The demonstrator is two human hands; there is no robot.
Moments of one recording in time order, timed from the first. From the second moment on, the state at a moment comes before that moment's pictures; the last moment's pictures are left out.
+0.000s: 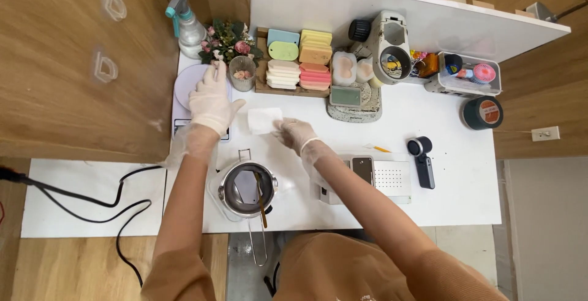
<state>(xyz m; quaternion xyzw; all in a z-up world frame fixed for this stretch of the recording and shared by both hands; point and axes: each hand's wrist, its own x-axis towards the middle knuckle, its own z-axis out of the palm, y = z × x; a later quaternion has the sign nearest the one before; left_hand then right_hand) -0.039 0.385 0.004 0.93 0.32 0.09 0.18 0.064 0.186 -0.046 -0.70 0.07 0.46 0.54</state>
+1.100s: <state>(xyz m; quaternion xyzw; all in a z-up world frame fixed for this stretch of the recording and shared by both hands) 0.030 0.430 -0.091 0.94 0.29 0.09 0.16 0.049 0.258 -0.214 -0.56 0.42 0.39 0.60</state>
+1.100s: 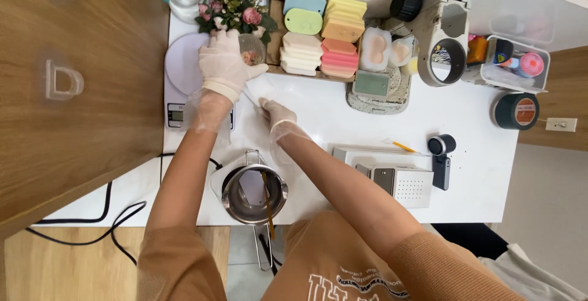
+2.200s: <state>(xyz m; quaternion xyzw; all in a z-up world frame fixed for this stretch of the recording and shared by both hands) -0.183 0.148 0.136 0.80 0.56 0.13 0.19 -0.074 0.070 -0.031 -0.64 -0.77 0.03 0.09</state>
